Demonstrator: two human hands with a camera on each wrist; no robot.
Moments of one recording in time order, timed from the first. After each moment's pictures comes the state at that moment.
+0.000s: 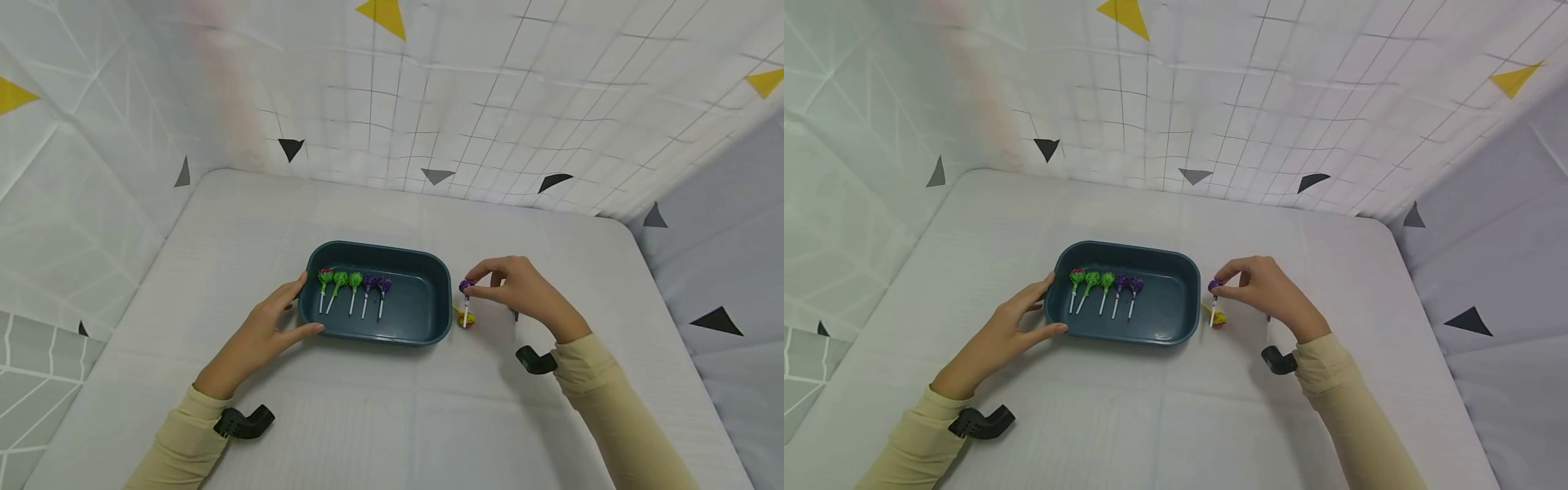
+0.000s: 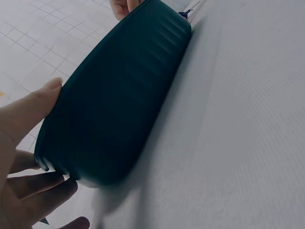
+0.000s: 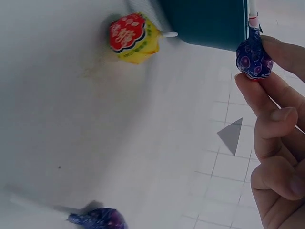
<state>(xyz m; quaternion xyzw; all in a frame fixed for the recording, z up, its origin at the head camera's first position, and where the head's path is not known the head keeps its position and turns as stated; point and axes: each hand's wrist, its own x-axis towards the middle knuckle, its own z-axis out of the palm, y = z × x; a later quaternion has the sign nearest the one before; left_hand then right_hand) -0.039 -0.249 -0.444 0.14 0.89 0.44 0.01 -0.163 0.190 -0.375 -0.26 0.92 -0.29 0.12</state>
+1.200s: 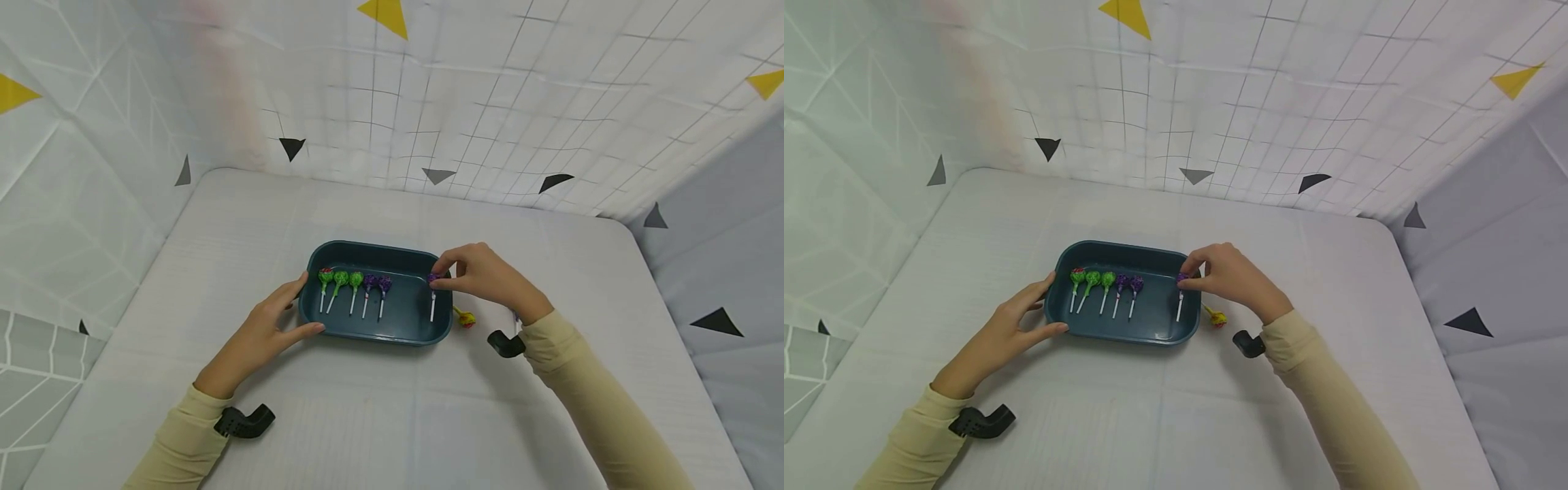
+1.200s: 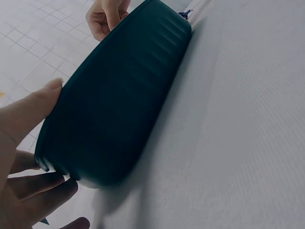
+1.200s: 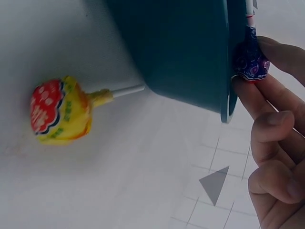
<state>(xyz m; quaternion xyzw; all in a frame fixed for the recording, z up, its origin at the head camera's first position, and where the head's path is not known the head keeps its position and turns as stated) -0.039 -0.250 -0.445 0.14 0.89 0.44 0.01 -0.178 0.131 -0.365 -0.32 0.89 -0.28 0.16</state>
